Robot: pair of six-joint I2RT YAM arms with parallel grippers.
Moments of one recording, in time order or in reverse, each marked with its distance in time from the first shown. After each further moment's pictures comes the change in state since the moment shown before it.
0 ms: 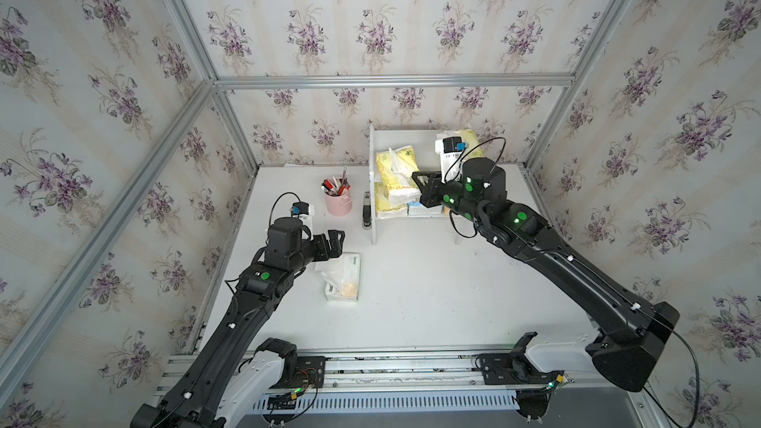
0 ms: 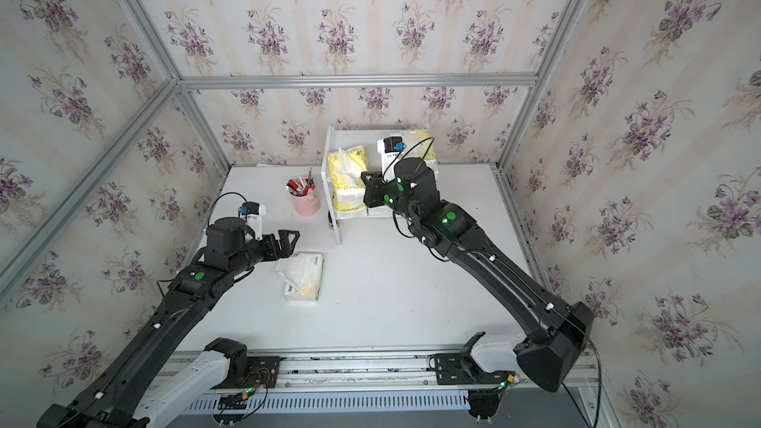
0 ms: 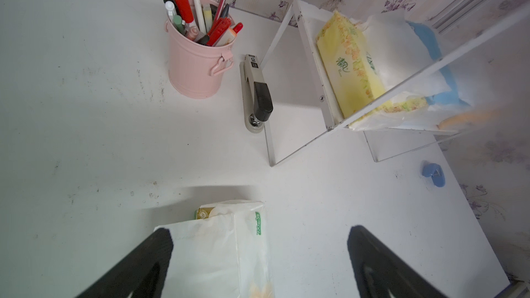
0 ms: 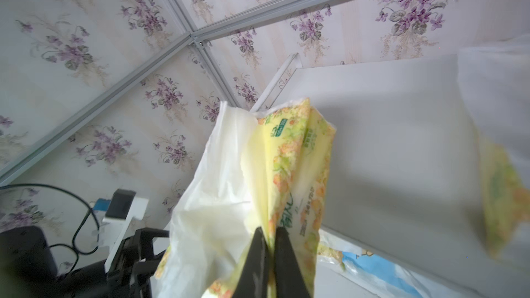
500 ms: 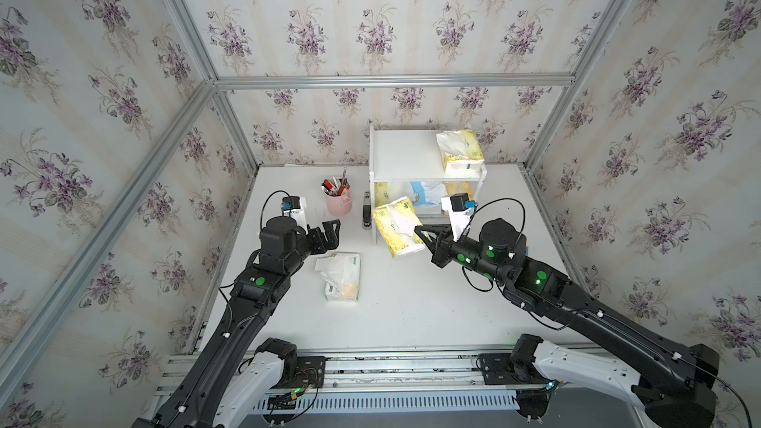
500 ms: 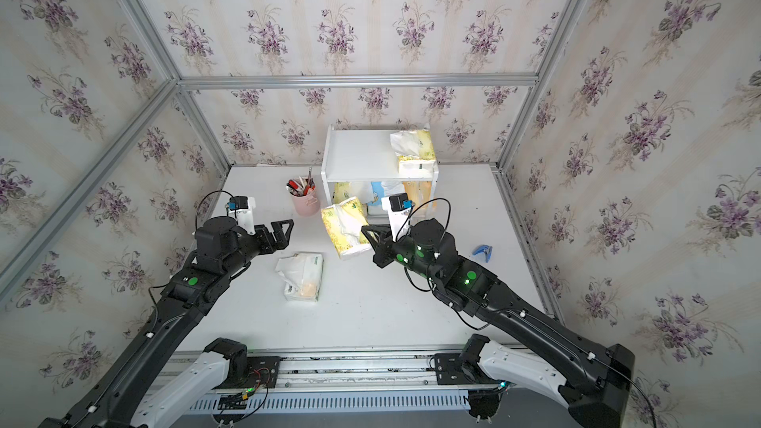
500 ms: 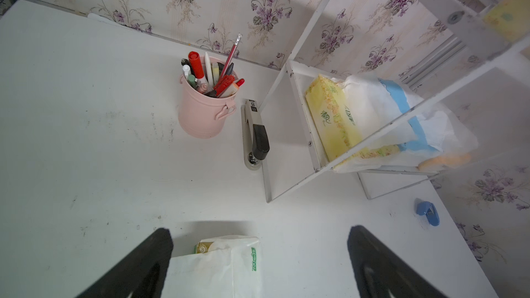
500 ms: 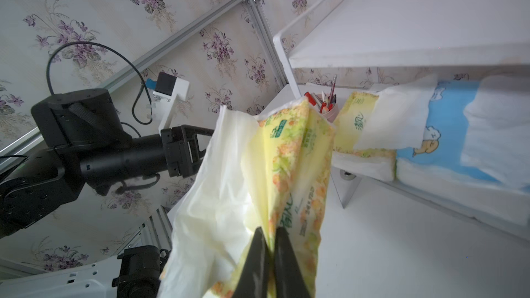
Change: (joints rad) left arm 0.000 -0.041 0.018 0.074 -0.082 -0.031; right arm 0.171 -0.364 -0.509 0.165 -0.025 0.061
